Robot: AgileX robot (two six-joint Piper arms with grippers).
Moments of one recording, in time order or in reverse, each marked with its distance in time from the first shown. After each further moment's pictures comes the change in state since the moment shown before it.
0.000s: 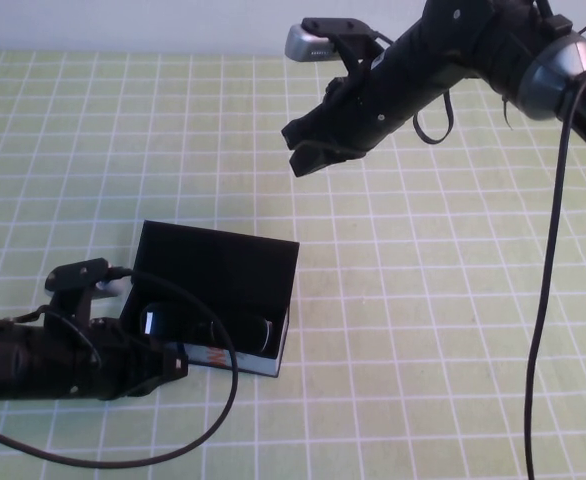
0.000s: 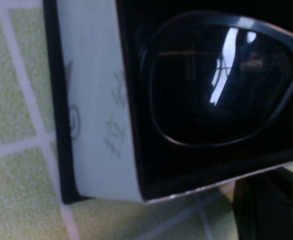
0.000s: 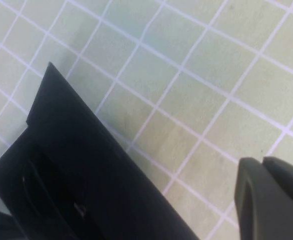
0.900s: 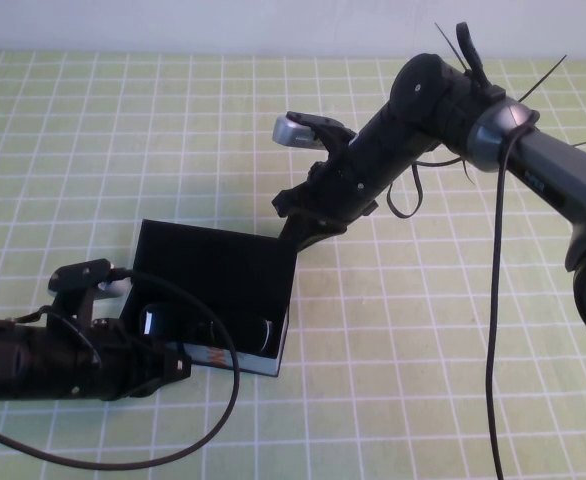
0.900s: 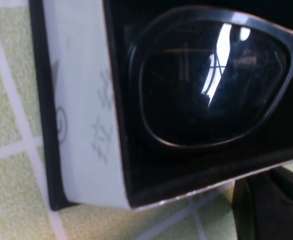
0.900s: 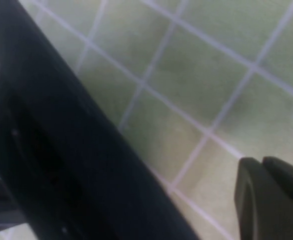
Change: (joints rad) right arm -0.002 0.188 -0.006 0.140 0.112 -0.037; left arm 0.000 0.011 -0.002 -0.005 0.018 0.018
